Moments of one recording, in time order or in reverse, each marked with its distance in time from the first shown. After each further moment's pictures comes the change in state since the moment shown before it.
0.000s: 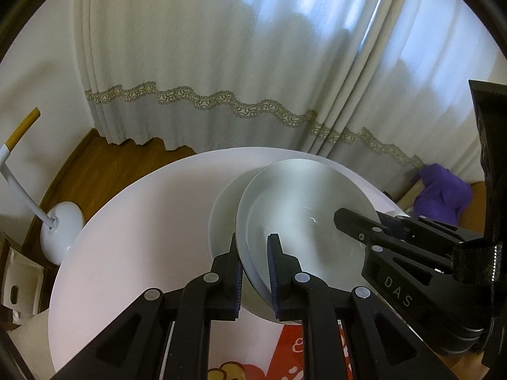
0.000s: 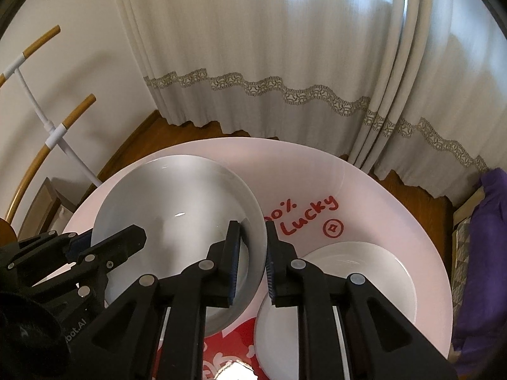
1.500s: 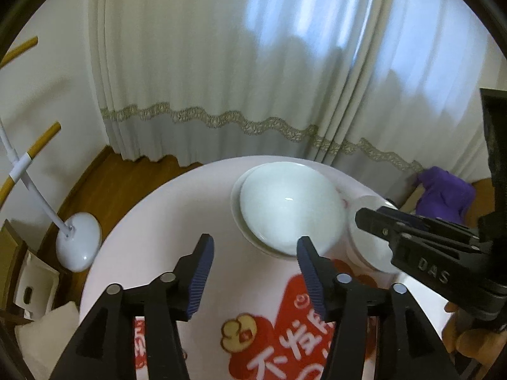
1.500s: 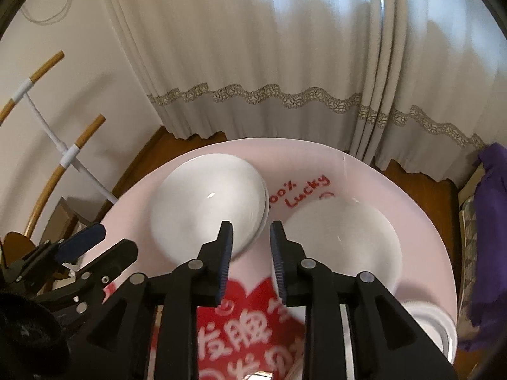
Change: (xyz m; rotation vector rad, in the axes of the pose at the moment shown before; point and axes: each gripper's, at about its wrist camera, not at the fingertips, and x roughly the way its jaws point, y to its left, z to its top) left arm -0.089 -0.020 -0.056 0.036 -0.107 0.051; right arm -0.078 0.004 -0.035 0.098 -0.061 0.051
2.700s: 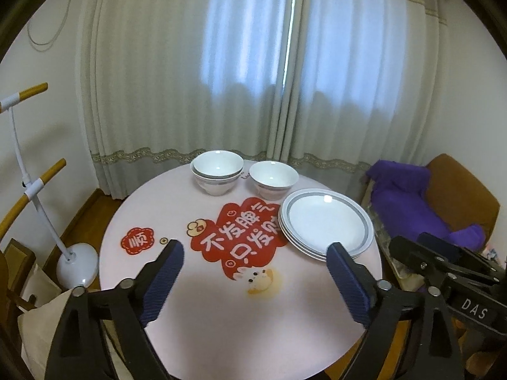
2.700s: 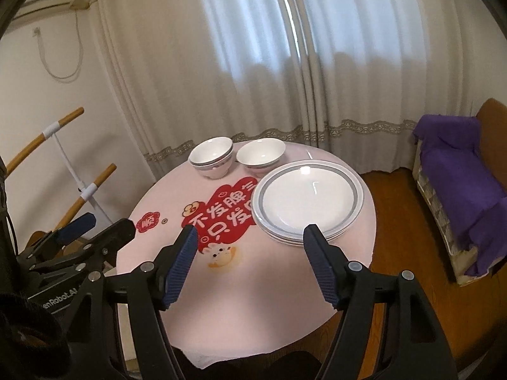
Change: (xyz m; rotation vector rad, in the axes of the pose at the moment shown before) left arm -0.254 -0.038 -0.262 0.134 -0.206 -0.112; right arm -0.253 -0.005 -0.251 0.168 -0.323 -0.089
